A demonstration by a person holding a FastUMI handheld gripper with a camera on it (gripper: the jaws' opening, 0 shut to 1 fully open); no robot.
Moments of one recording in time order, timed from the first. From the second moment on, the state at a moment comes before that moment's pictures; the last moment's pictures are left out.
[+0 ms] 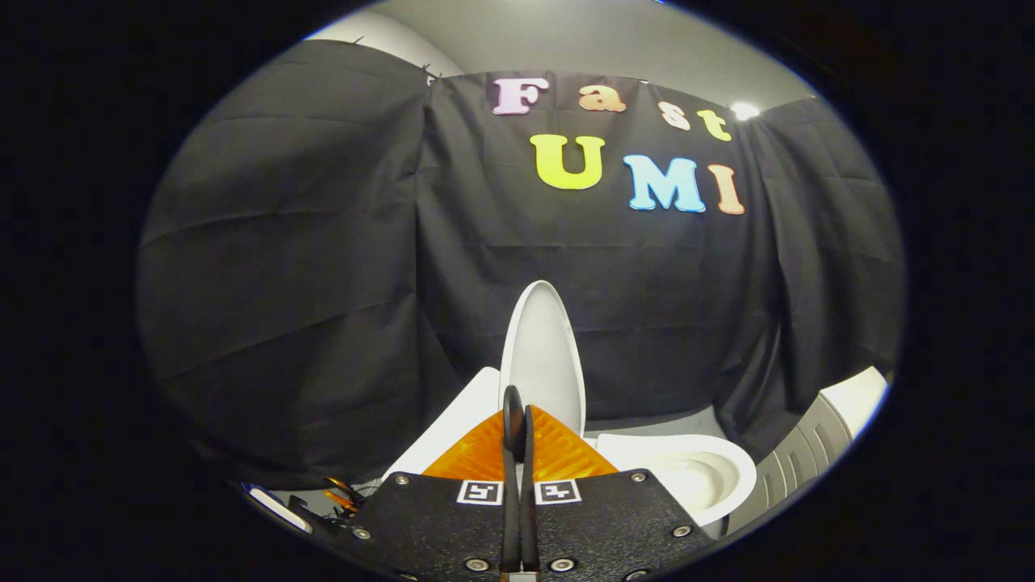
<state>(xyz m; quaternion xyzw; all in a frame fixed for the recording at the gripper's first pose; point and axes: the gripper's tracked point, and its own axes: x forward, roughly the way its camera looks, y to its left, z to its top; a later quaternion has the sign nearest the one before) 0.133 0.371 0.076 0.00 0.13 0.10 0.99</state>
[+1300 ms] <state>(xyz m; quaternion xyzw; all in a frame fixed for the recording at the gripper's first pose) 0.116 0.359 0.125 0.03 0.05 0.19 0.98</state>
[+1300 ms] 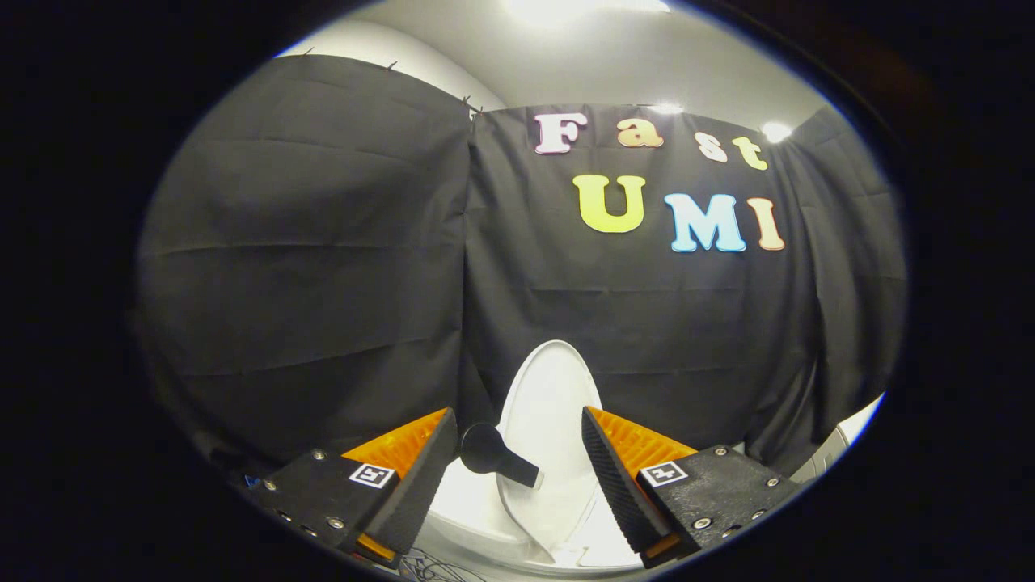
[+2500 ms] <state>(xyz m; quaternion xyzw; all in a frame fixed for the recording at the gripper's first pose) 0.095 0.173 0.094 -0.01 0.01 0.07 1.00</state>
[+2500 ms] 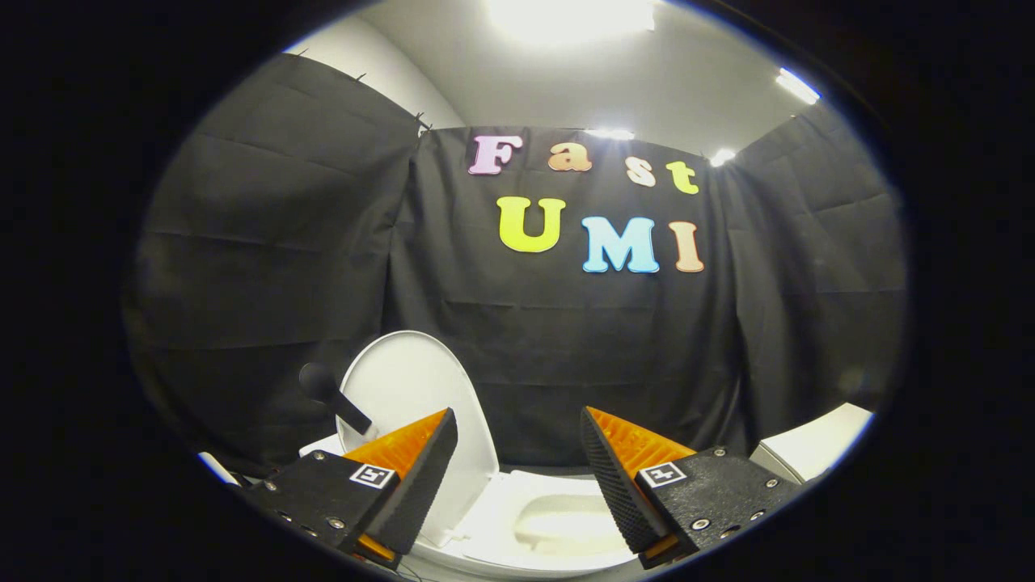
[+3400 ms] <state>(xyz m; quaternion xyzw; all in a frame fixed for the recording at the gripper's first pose) 0.039 0.096 0.020 -0.01 0.01 0.02 1.00</state>
